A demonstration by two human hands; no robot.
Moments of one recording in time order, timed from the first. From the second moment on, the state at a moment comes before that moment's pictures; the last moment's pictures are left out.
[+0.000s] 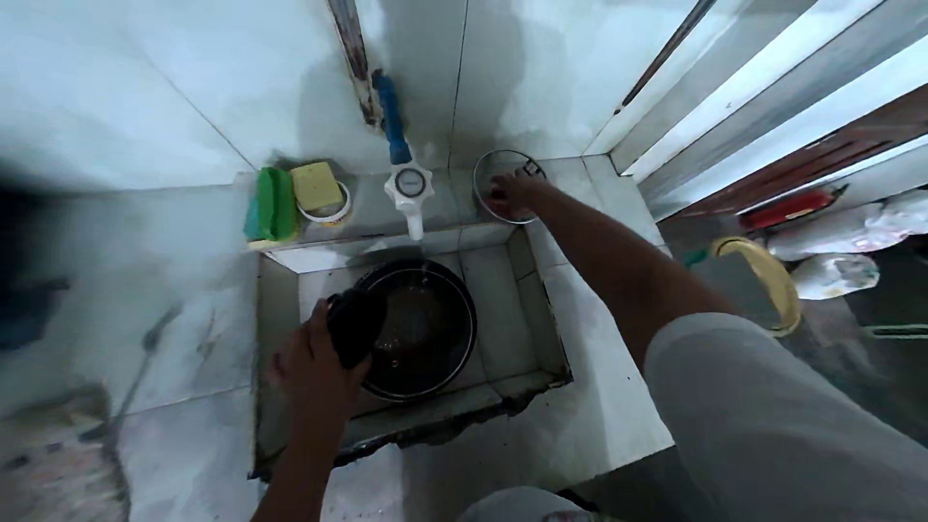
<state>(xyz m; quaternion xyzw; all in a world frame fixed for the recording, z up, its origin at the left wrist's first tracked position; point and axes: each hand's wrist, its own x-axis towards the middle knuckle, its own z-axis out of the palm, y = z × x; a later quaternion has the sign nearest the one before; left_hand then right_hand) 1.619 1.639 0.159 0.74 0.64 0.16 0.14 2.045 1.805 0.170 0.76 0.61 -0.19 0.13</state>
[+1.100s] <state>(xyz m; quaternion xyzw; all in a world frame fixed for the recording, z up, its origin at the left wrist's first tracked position) 1.662 1.619 0.151 0.67 0.64 0.27 0.26 2.046 1.822 0.189 0.78 0.57 -0.27 -0.01</state>
